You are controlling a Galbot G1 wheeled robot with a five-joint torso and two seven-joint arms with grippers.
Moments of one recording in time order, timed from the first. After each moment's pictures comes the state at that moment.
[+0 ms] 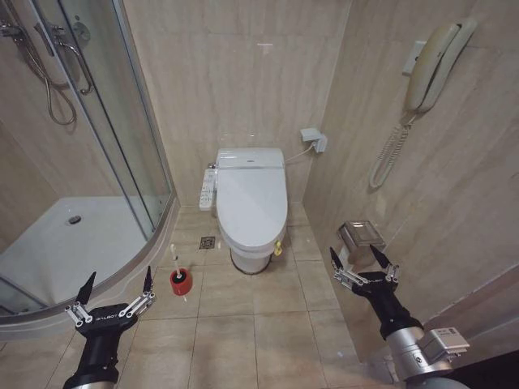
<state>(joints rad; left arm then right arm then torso) 1.92 -1.43 -0.64 -2.49 -0.05 -0.10 -0.21 -1.73 1.34 0.69 2.46 0.31 -0.14 0.03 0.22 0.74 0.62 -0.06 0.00</state>
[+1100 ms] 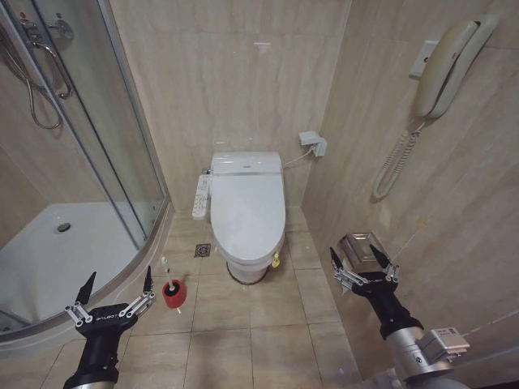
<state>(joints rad) 1.92 -1.43 -0.64 -2.49 -0.05 -0.10 -0.21 -1.73 1.34 0.69 2.46 0.31 -0.14 0.03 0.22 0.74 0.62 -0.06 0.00</state>
